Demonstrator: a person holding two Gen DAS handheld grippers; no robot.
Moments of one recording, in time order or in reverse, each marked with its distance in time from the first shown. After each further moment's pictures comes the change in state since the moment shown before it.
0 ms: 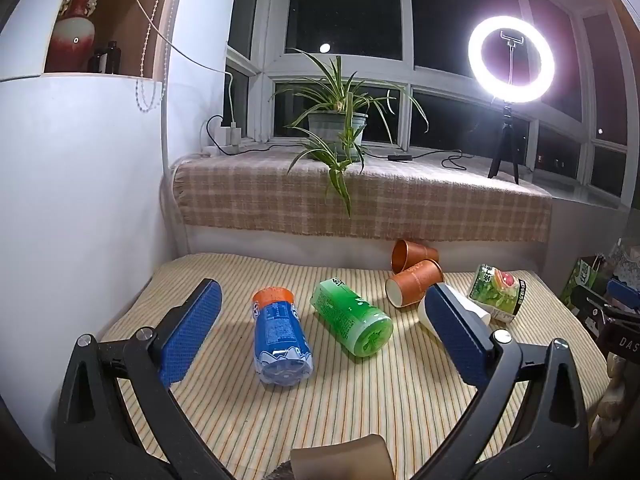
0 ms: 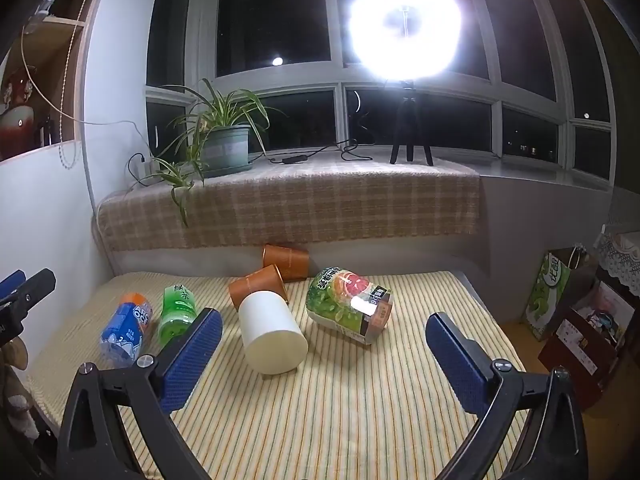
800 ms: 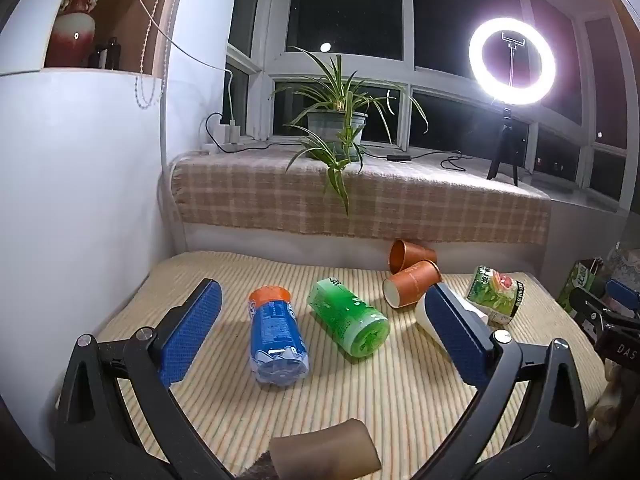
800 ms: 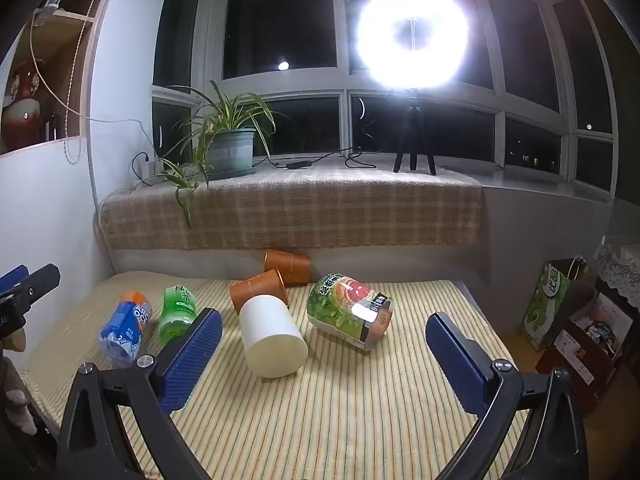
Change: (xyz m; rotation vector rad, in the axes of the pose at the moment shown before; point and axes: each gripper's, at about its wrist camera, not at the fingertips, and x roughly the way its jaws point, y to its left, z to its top) left arm 0.000 0.004 0.001 -0.023 0.007 -0.016; right arm -0.003 0.006 -0.001 -0.037 -0.013 -0.002
